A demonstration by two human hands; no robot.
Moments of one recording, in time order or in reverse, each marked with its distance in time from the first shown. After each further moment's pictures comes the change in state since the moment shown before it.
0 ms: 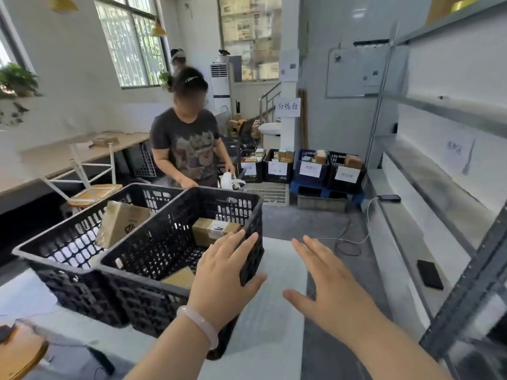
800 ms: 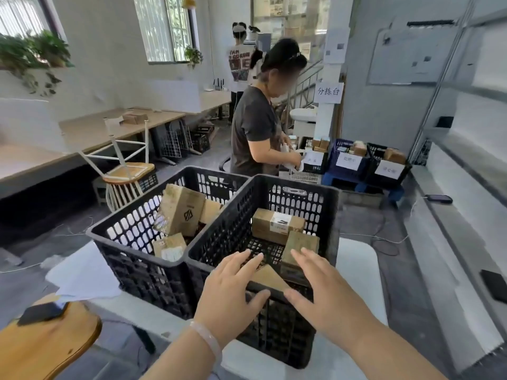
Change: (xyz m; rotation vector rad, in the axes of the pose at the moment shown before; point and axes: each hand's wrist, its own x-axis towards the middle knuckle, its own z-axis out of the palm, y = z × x) left_hand -0.050 -0.227 -0.036 -0.062 -0.171 -0.133; right_hand 0.118 -0.169 0.144 0.046 -0.154 0.030
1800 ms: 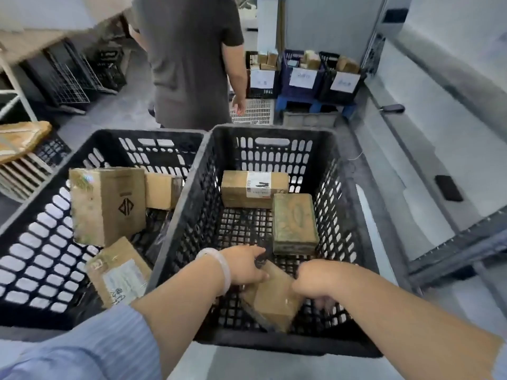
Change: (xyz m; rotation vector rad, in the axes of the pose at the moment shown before) left_hand 0.196 -0.094 0.106 -0.008 -1.122 0.051; right_hand 0.171 0.046 0.084 -0.017 -0.847 0.790
